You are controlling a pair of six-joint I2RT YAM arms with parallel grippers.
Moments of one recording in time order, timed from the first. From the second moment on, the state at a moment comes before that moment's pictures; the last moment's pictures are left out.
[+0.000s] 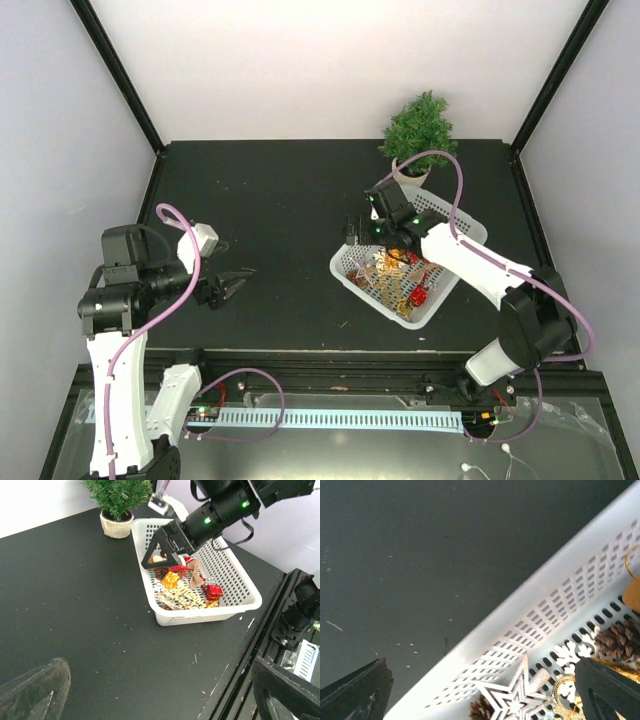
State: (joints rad) left arm 0.15 0.73 1.11 -1.16 0.99 0.47; right arm 0.61 1.53 1.18 -0.53 -0.01 0.50
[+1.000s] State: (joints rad) left arm 0.15 0.69 1.08 -1.11 0.97 0.42; right arm 0.78 1.80 1.32 -0.38 -0.16 0.57
